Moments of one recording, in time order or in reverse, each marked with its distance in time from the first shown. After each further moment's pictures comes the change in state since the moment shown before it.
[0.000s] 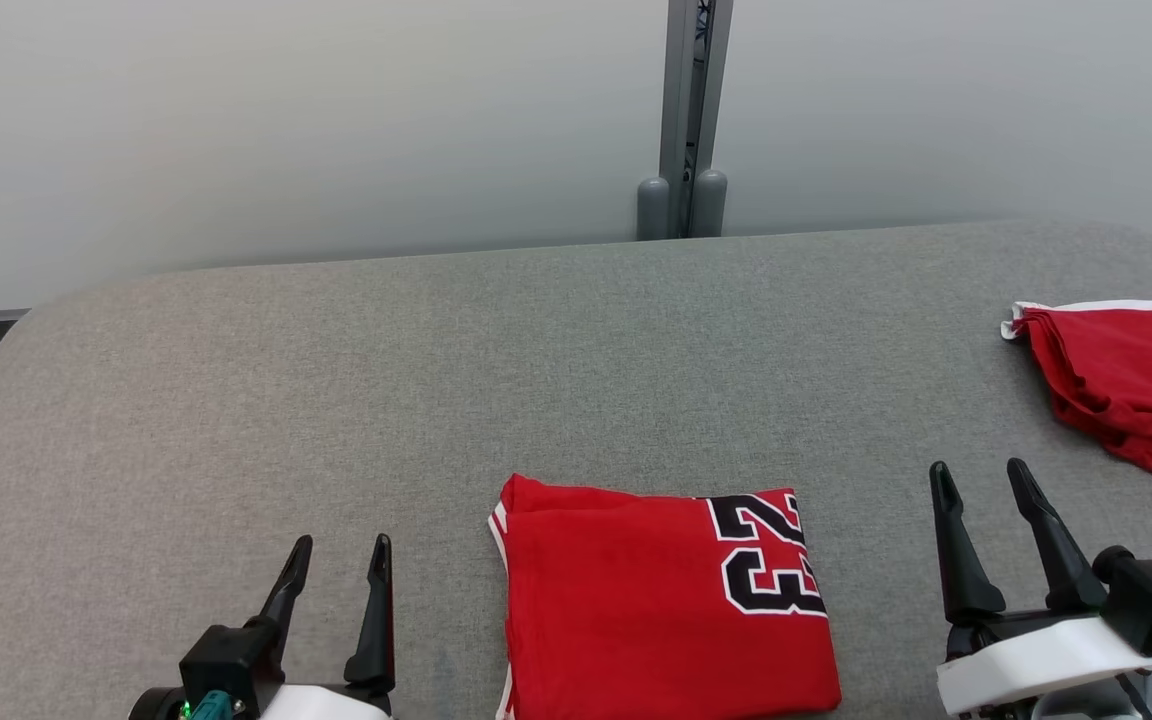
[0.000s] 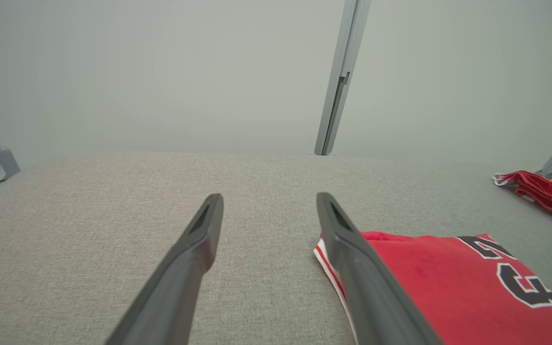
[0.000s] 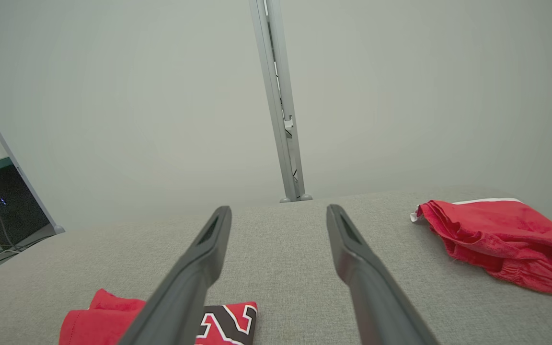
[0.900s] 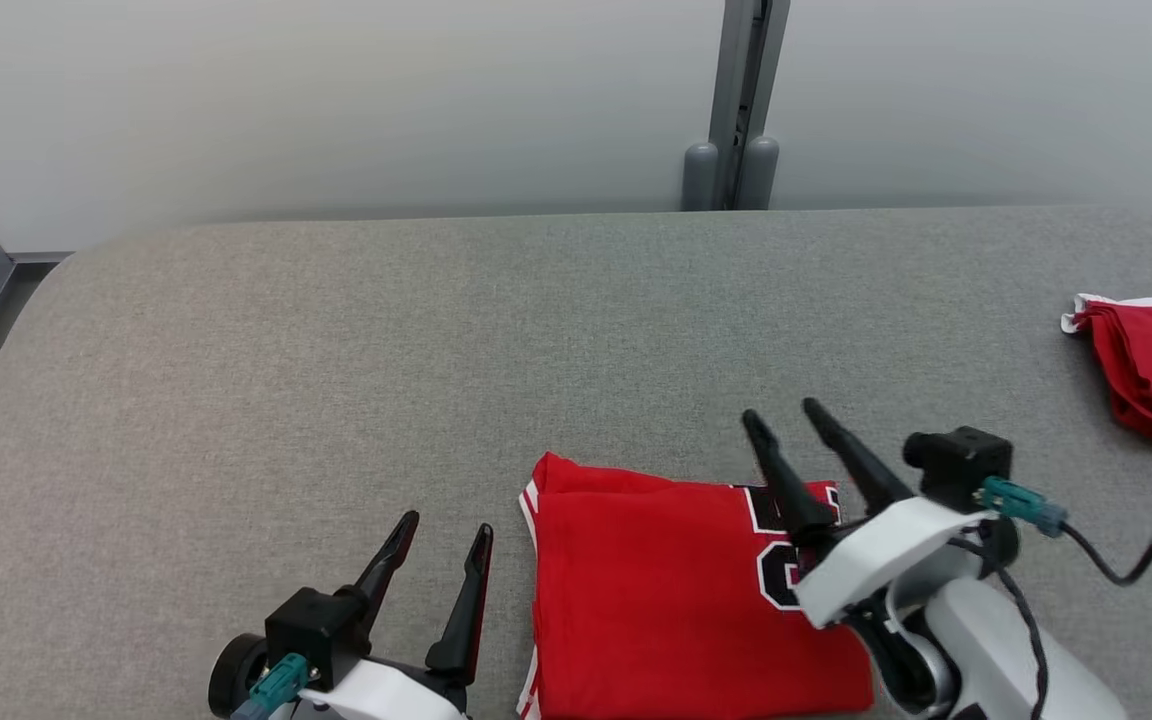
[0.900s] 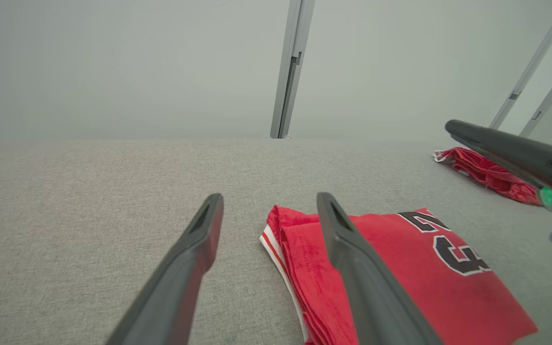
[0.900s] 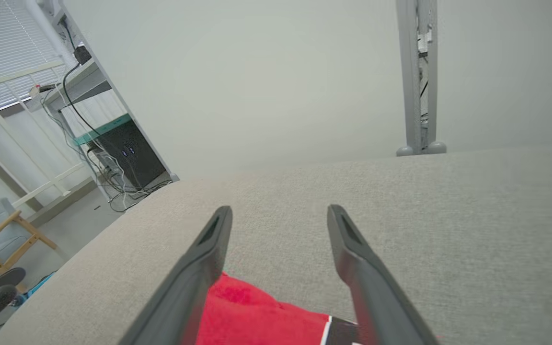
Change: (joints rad) left arm -0.098 0.013 -0.156 -0.004 -0.053 -0.076 0.036; right arm -0.425 -0.081 0.552 0.422 0.450 0.000 -0.055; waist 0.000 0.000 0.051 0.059
